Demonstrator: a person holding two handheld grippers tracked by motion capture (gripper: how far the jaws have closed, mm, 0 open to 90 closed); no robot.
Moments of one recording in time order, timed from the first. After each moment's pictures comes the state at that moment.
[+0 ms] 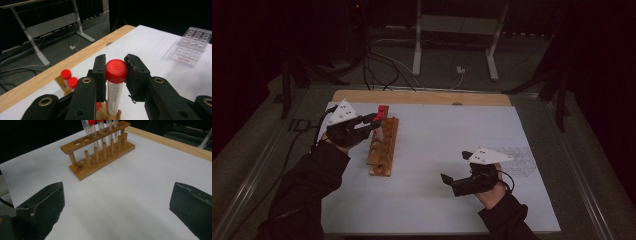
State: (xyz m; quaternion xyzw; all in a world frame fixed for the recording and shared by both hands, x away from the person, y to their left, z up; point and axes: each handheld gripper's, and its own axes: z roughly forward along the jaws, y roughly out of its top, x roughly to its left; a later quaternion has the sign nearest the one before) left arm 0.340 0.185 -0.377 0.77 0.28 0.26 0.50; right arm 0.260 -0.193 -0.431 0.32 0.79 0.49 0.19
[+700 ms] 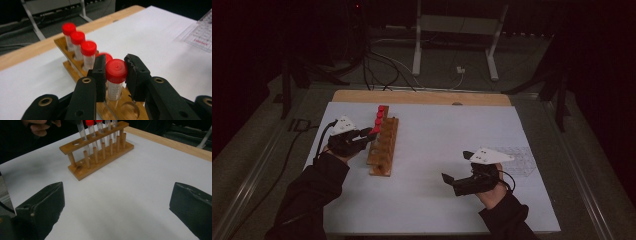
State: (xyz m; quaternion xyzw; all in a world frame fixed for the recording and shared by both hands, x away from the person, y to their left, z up) left arm 0.354 0.197 -0.441 0.78 0.33 0.23 0.48; right arm 0.260 -0.195 -0.432 0.32 0.79 0.49 0.19
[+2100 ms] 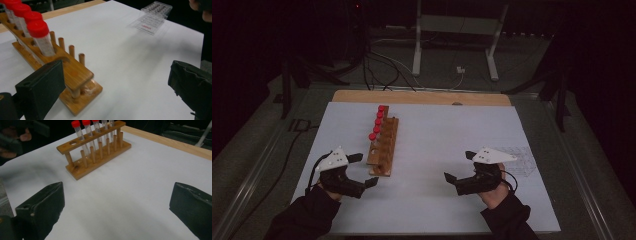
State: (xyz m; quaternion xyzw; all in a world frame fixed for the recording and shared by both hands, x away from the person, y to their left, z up) left arm 0.268 0.208 -0.468 0.80 0.27 0.14 0.52; right arm 0.261 -0.202 -0.434 0.33 0.79 0.49 0.19
